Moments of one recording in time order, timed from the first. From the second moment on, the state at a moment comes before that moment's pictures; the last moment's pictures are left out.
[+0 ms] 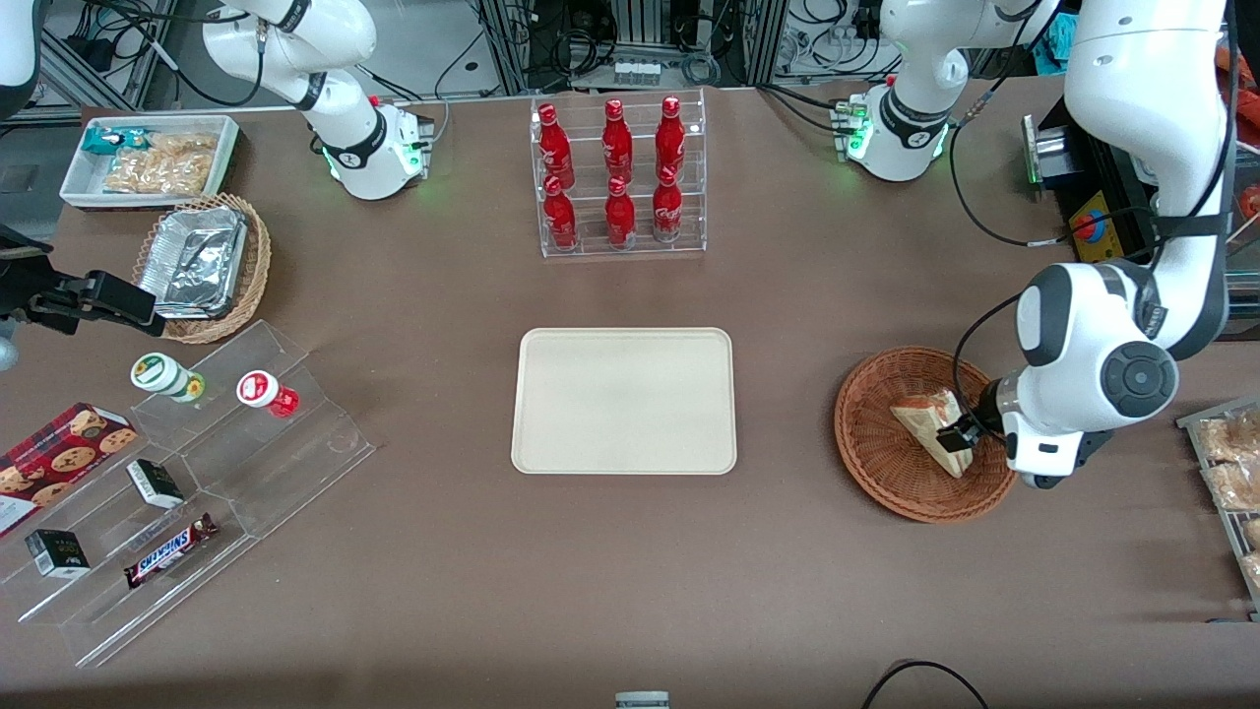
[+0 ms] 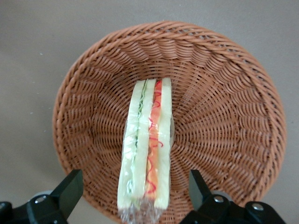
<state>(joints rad) -0.03 0.41 -0.04 -1.86 0.02 2.10 -0.72</state>
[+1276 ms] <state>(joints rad) -0.11 0.44 -0.06 -1.81 0.01 2.11 -0.76</state>
